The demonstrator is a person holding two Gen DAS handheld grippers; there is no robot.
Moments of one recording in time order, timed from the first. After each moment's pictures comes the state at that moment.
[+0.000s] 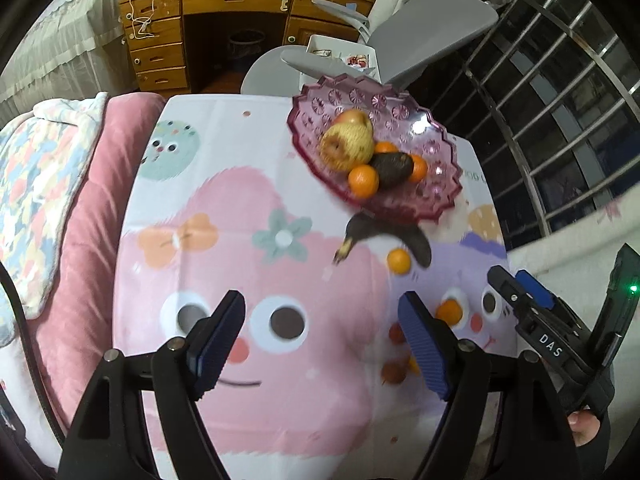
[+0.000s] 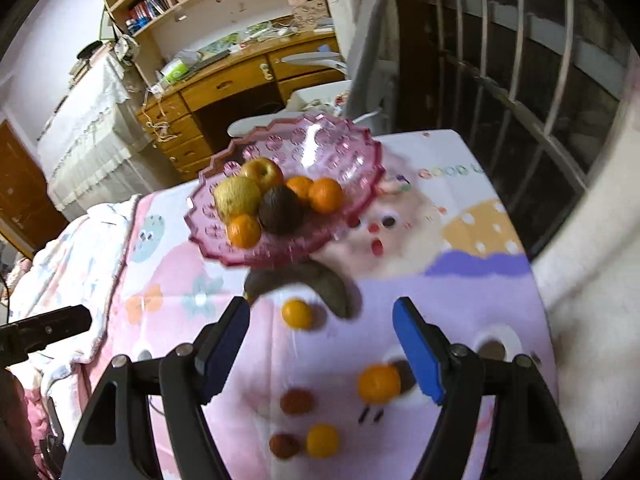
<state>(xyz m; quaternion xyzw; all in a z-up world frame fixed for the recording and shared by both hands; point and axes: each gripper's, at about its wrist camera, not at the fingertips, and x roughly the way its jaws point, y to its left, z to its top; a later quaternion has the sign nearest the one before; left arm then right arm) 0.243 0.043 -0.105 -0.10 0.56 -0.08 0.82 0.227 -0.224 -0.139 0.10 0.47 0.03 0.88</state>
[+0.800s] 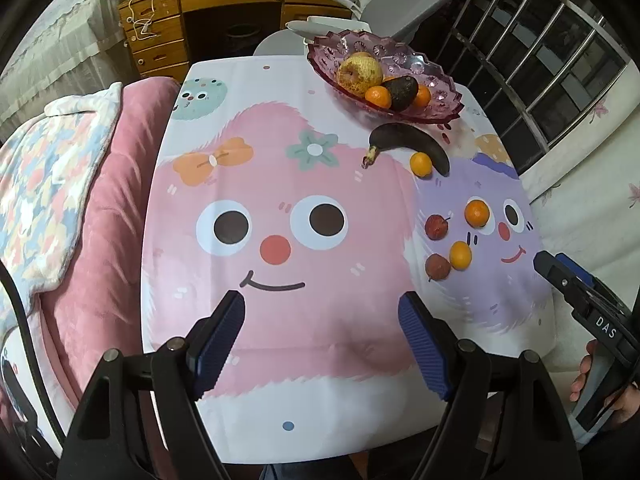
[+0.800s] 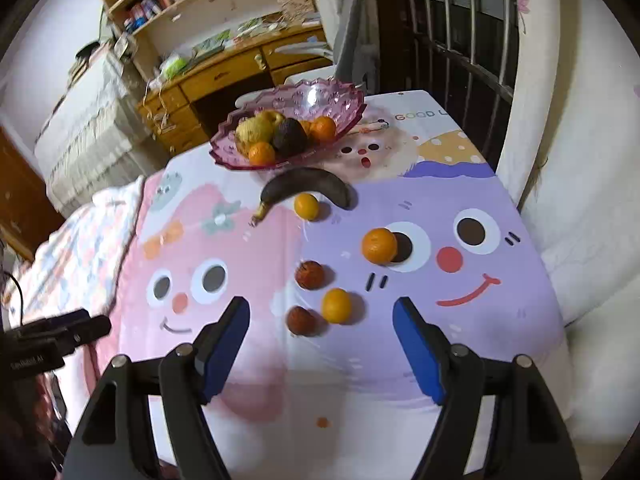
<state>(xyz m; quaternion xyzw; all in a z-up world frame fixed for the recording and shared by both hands) 0.131 0.065 -0.136 -0.04 0.57 -0.08 0.81 0.101 -0.207 -0.142 0.11 0.48 0.02 0.87</state>
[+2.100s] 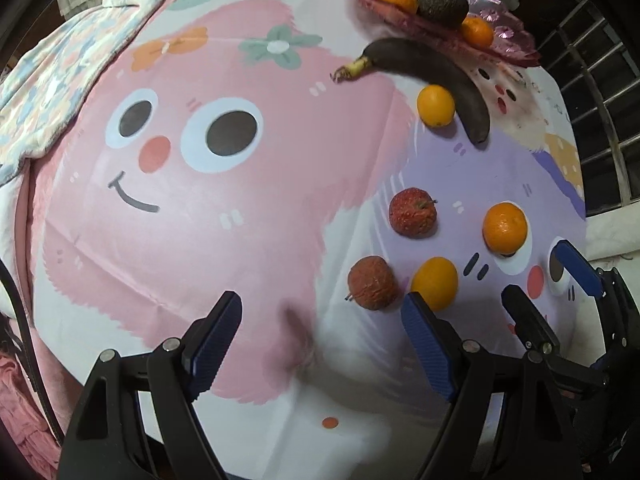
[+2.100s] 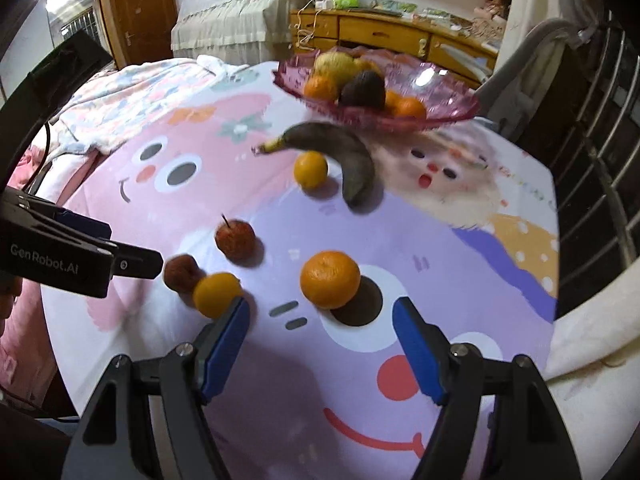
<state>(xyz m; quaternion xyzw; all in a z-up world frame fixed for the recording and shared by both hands) 0.170 -0.083 -0.243 -0.14 0.65 0.09 0.74 0.177 -0.265 -0.232 -0.15 0.46 0.28 0.83</state>
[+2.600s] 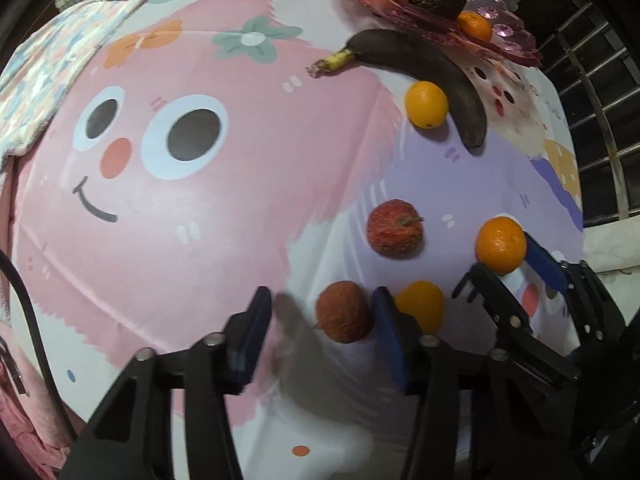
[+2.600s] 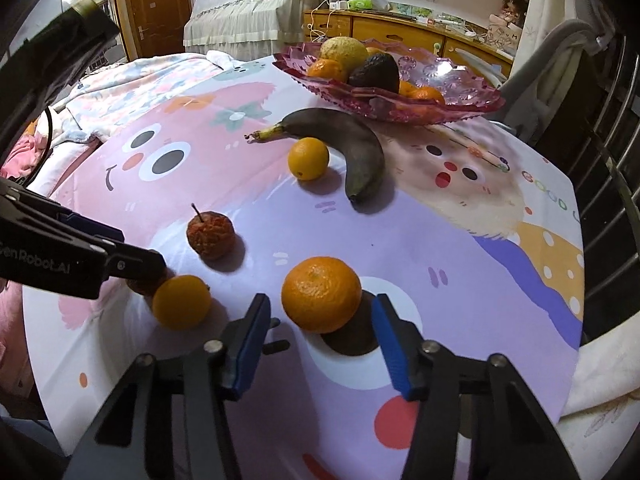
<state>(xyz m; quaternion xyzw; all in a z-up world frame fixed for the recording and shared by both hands) 0.184 -0.090 -0.263 -0.16 0.64 0.07 0.75 0.195 -0.259 -0.264 -0.16 0.44 0.30 0.83</state>
